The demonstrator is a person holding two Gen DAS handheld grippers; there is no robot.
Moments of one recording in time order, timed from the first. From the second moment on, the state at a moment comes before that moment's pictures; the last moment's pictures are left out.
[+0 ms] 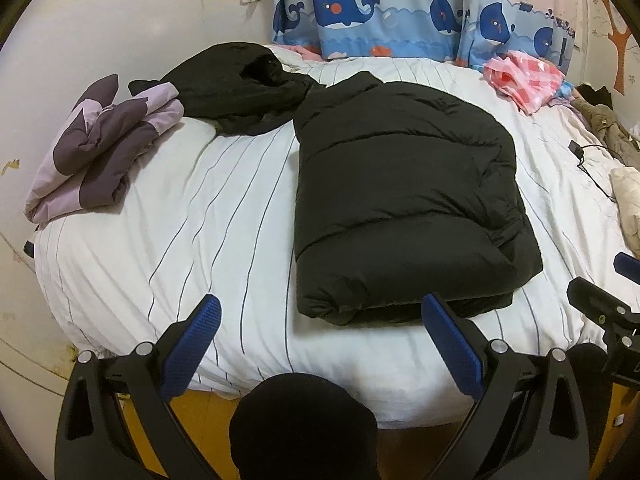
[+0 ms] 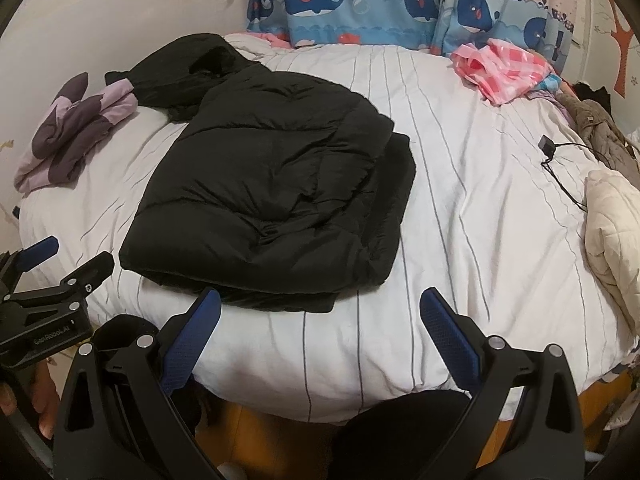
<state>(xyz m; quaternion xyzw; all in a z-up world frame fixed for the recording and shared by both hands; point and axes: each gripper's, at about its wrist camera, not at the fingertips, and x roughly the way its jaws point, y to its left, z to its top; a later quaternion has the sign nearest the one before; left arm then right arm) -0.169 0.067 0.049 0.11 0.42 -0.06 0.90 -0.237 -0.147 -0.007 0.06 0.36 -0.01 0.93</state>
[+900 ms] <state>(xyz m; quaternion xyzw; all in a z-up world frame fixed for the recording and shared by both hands) -0.172 0.088 0.054 0.09 0.40 -0.06 0.91 -0.223 -0.117 0.004 0.02 0.36 0.00 0.93</state>
